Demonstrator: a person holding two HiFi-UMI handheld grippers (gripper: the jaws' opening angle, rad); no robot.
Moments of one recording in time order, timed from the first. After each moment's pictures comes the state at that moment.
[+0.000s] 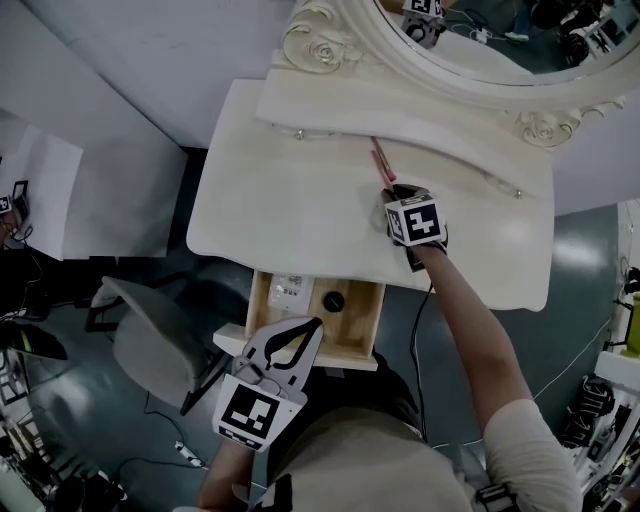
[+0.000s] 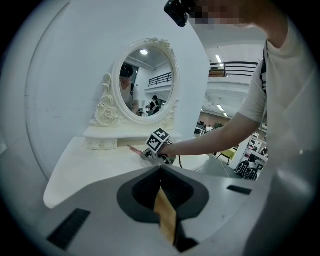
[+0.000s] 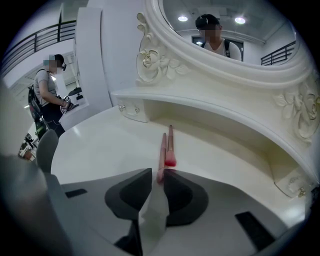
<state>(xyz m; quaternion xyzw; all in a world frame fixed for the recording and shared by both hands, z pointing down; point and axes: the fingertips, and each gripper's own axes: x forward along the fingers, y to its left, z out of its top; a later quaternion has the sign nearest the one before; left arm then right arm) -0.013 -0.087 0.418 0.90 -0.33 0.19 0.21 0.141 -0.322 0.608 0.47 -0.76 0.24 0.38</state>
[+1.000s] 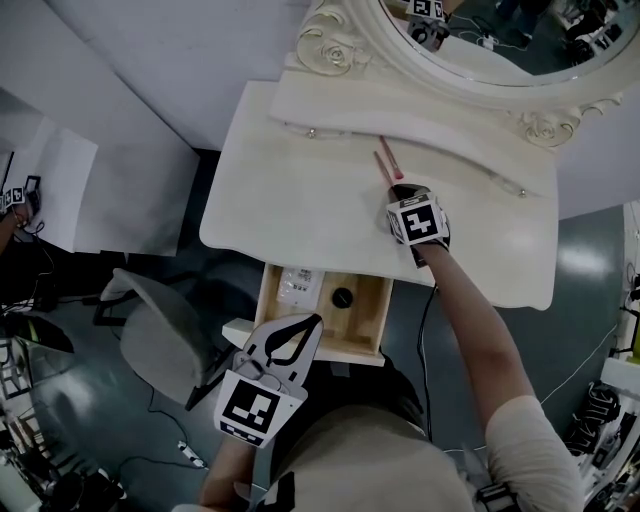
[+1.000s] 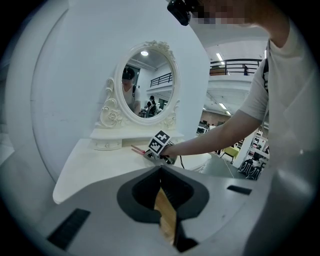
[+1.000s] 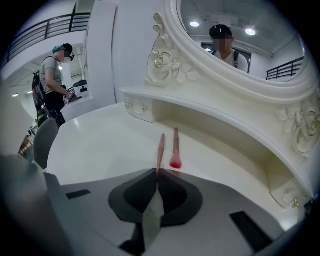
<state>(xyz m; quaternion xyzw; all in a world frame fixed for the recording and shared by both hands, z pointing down) -0.026 -0.072 0.410 0.89 -0.35 0.20 0.20 0.132 -0.319 0.607 0.47 -0.77 0.19 0.39</state>
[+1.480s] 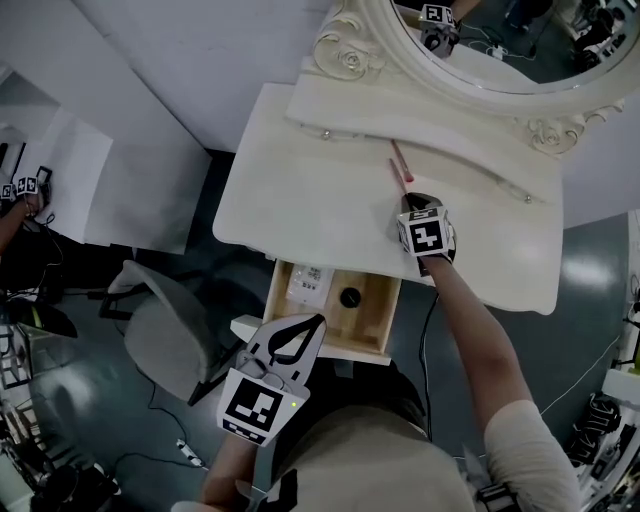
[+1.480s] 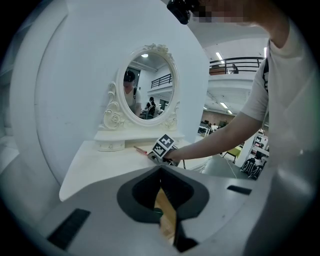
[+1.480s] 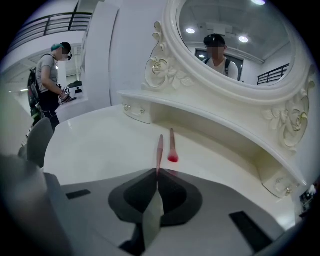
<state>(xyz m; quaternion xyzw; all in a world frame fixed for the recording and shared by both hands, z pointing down) -0.038 -0.060 0.401 0.89 -0.36 0.20 0.19 0.140 -0.304 0.601 0.51 -0.76 0.17 0.38</state>
